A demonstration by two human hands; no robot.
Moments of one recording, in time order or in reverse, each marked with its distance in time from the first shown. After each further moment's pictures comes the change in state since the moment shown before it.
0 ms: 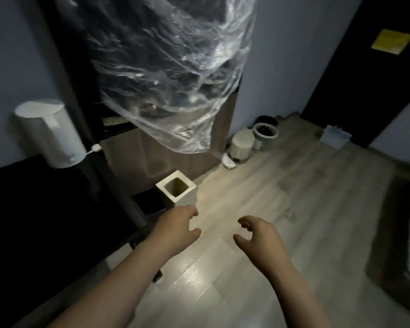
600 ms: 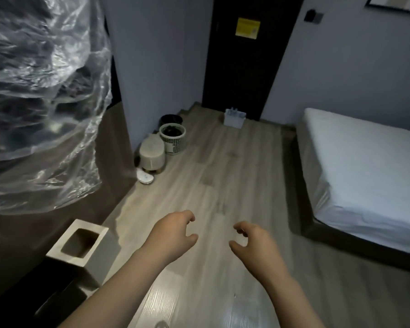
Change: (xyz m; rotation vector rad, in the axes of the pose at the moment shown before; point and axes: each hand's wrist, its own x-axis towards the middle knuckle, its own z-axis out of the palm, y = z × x) left_hand 0.211 0.184 0.095 0.121 -0.240 0.452; right_hand 0.082 0.160 -0.108 0.029 0.242 0.435
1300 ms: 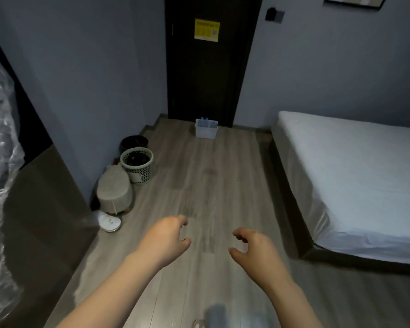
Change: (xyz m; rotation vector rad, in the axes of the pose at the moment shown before) left_hand 0.346 0.011 -0.047 0.161 -0.101 0.176; right_hand 0.305 0.015 -0.045 0.023 0.043 0.164
